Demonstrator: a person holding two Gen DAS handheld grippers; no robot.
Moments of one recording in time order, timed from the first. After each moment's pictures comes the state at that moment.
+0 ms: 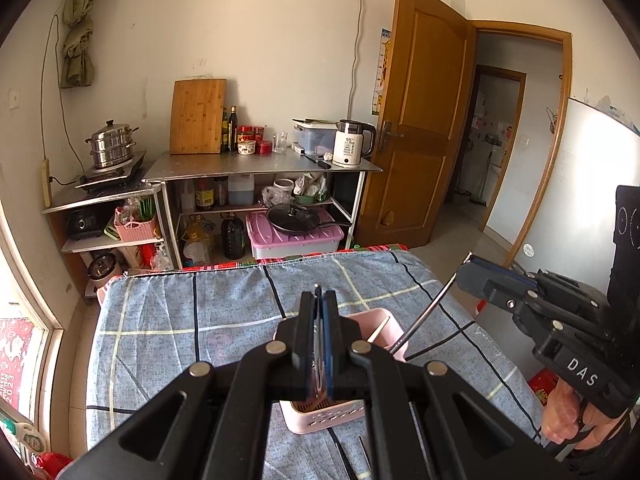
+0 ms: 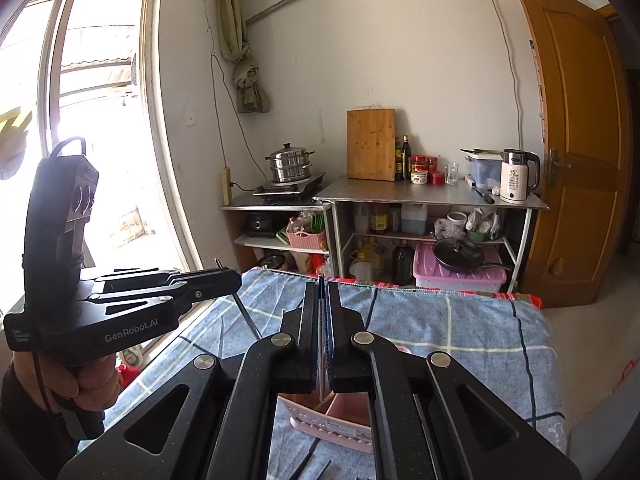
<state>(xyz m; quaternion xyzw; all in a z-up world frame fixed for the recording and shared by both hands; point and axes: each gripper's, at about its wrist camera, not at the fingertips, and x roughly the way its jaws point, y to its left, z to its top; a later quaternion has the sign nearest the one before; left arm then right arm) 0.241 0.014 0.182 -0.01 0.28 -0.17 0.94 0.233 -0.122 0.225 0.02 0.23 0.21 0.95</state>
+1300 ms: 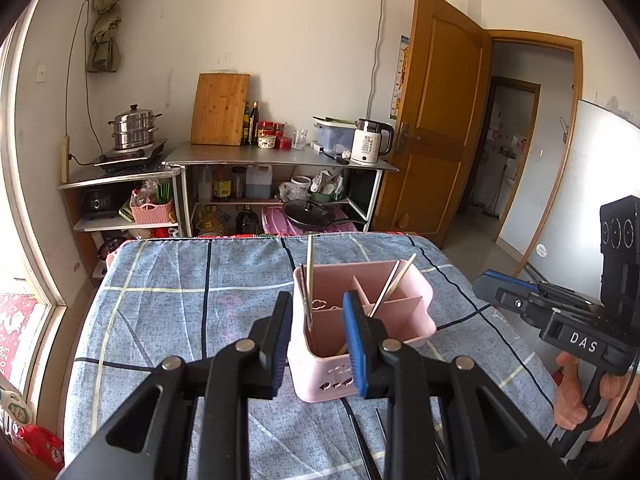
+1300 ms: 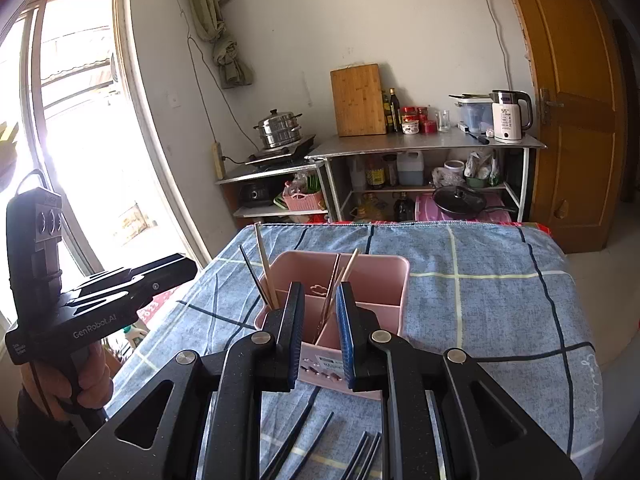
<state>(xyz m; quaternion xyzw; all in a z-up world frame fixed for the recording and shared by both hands) 0.197 0.033 0.119 -0.04 0.27 -0.14 0.95 0.217 -0.151 0.152 0.07 0.29 0.21 0.93</state>
